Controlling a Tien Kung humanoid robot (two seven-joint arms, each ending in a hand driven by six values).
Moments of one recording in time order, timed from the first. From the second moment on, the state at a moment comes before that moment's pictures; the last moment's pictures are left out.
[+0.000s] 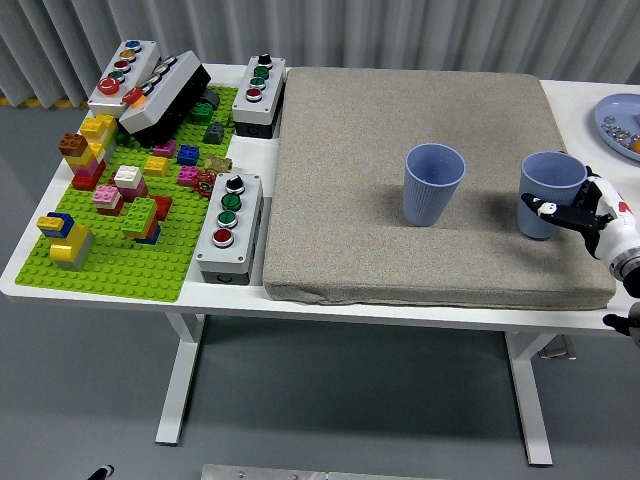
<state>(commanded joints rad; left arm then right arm) -0.11 0.11 -1.09 -0.18 1.10 -0.16 0.10 0.38 -0.26 1.26 1.13 -1.03 -0.10 -0.08</state>
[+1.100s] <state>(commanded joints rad) -0.11 0.11 -1.09 -0.18 1.10 -0.16 0.10 0.29 -0.28 1.33 1.20 -1.08 -0.06 -0.13</state>
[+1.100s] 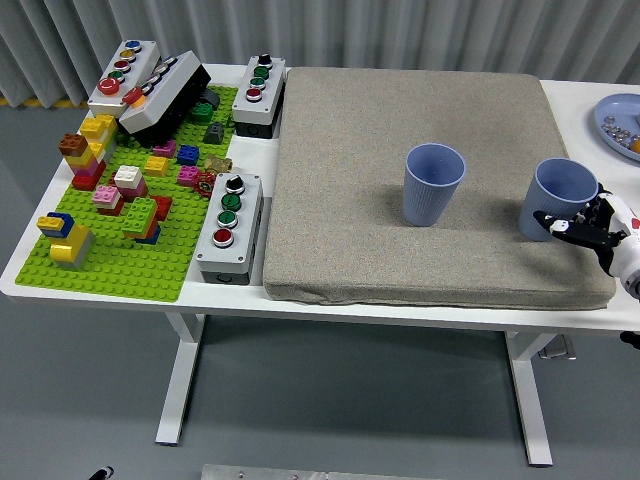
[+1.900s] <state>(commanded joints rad) -0.09 0.11 -1.12 -0.18 1.10 -0.16 0.11 0.14 -0.39 1.39 1.39 -1.07 -0.04 -0.18</state>
